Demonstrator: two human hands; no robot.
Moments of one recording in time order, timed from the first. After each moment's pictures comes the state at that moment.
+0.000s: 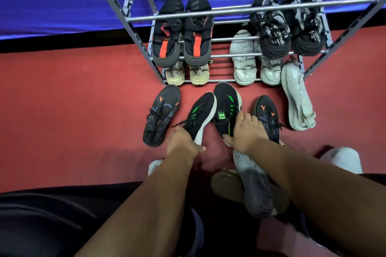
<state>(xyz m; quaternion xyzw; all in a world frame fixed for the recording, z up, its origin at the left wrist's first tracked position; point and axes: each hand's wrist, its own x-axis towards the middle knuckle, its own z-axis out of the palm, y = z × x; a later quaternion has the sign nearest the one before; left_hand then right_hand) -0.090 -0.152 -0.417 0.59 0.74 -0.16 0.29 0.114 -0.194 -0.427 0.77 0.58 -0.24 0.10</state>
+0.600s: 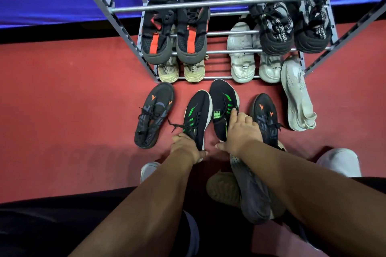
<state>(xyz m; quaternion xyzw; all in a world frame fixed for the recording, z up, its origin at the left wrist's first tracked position) -0.070 -0.149 -0.465 0.58 0.69 -0.27 0.34 0.105 -0.181 -0.443 0.77 0.58 -0.23 0.17</state>
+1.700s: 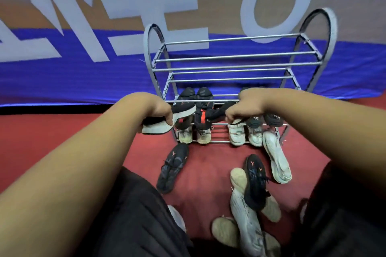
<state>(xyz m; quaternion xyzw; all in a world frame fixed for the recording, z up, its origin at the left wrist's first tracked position) -0.123 -0.064 -0.037 0.62 0.69 -0.16 0.35 0.142 -0.146 -0.034 0.73 0.63 -0.26 0.03</state>
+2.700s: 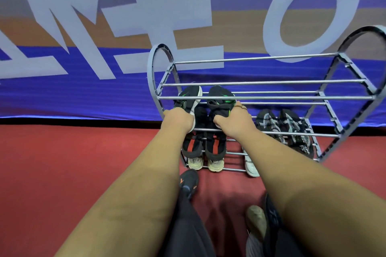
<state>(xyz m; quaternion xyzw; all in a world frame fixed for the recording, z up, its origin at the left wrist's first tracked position) -0.059 0.056 -0.109 0.62 0.74 0.08 0.22 0.117 0.012 -0.145 0.78 0.48 -0.30 -0.29</state>
